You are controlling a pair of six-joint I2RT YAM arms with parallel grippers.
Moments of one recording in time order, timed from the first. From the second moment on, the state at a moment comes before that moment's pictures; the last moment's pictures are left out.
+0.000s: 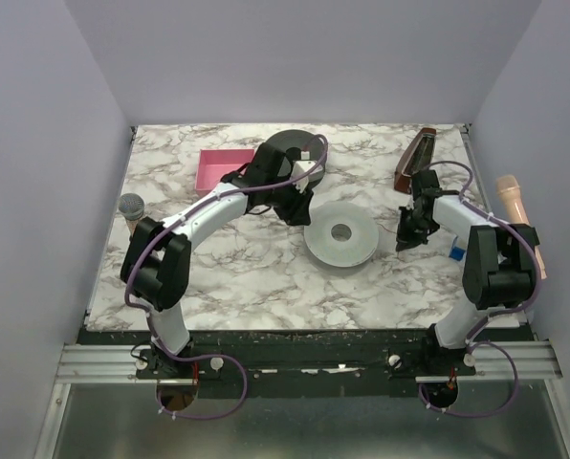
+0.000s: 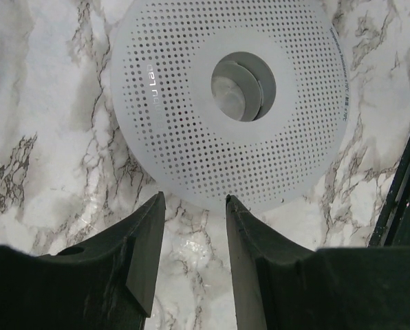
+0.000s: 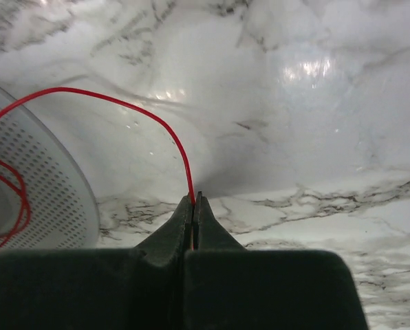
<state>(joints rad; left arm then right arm) -0.55 1.81 1.42 -0.43 0.61 0.21 0.05 1.69 1.02 -0.65 -0.05 0.26</state>
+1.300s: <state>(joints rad) -0.45 1.74 1.25 -0.30 0.57 0.19 0.49 1.91 1.66 -0.87 -0.39 0.26</state>
